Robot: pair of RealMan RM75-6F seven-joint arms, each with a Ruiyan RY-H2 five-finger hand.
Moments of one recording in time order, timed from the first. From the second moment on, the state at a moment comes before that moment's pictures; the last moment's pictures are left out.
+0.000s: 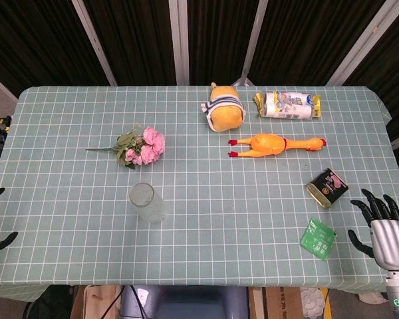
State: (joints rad) left arm -0.02 -1.06 -0.05 -1.66 1.52 1.61 0.01; right arm 0.07 -1.10 0.07 -1.64 -1.51 1.50 -0.07
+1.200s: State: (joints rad) left arm -0.10 -1.00 -0.08 -1.67 1.45 1.43 0.03; right arm 0.05 -1.08 0.07 -1.64 -1.49 1.50 -0.02
